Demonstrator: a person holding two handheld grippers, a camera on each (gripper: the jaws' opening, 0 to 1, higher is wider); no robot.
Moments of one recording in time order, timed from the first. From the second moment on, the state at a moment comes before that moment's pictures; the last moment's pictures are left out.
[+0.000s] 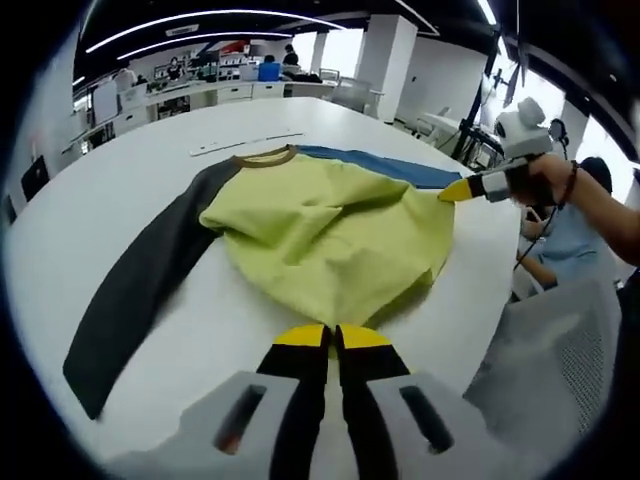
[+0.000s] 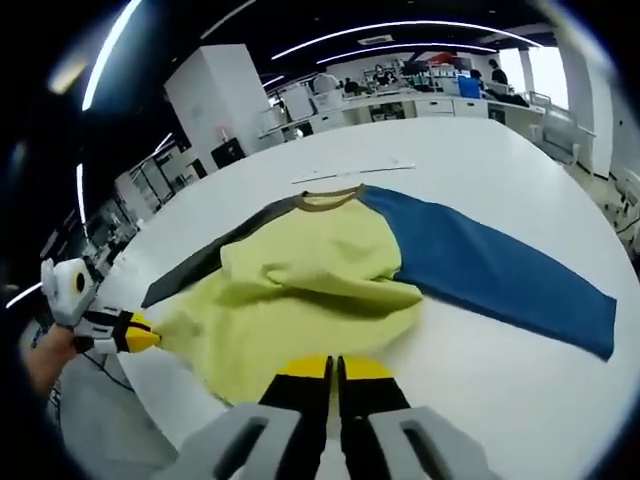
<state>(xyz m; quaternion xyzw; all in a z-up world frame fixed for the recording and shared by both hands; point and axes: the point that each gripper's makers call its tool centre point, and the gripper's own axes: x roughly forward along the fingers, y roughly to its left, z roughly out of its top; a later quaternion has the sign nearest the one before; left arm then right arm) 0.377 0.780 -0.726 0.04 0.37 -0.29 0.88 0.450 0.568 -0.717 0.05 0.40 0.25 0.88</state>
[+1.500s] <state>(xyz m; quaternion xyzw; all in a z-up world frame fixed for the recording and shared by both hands) 0.356 0.799 -0.742 0.03 0.38 -0.26 0.89 0.431 0.658 -0.762 -0.04 0.40 0.35 0.84</state>
